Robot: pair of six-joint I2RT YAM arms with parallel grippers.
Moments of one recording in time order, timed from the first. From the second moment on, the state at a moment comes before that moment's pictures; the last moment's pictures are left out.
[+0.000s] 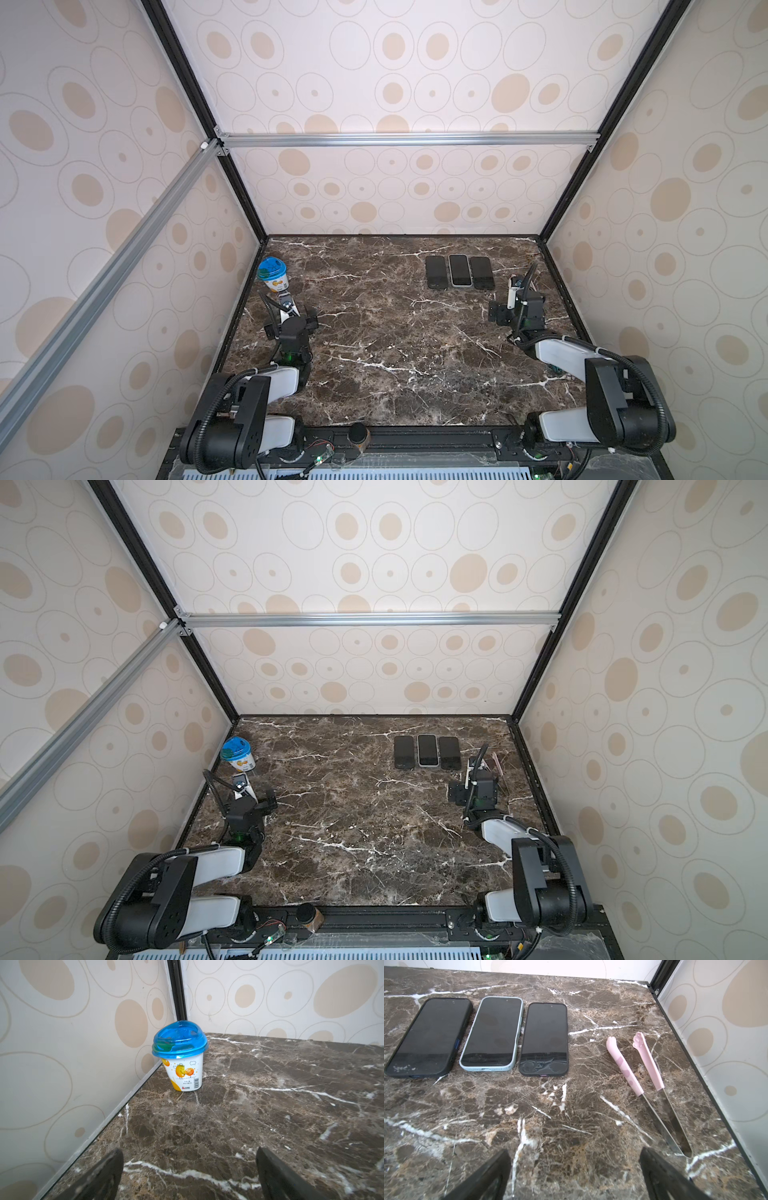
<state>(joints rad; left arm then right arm) -0.08 1.32 0.21 0.86 -0.50 -0.04 0.05 1.40 0.51 0.29 0.18 0.01</state>
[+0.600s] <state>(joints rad) -0.06 1.58 0.20 1.24 -0.33 0.01 0.05 1.56 0.41 0.64 0.10 -0.01</state>
